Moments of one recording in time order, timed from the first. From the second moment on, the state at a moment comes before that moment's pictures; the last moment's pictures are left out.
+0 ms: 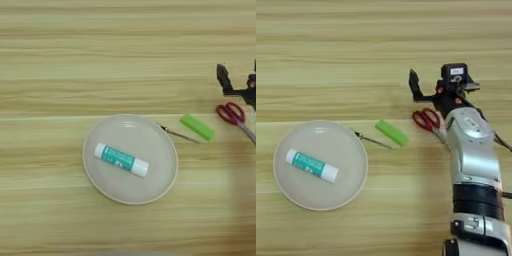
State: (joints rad) arm -0.30 -0.44 -0.32 0.20 0.16 0.22 0.30
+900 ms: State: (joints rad) arm -0.30 -0.57 -0.22 0.52 0.13 0.29 0.60
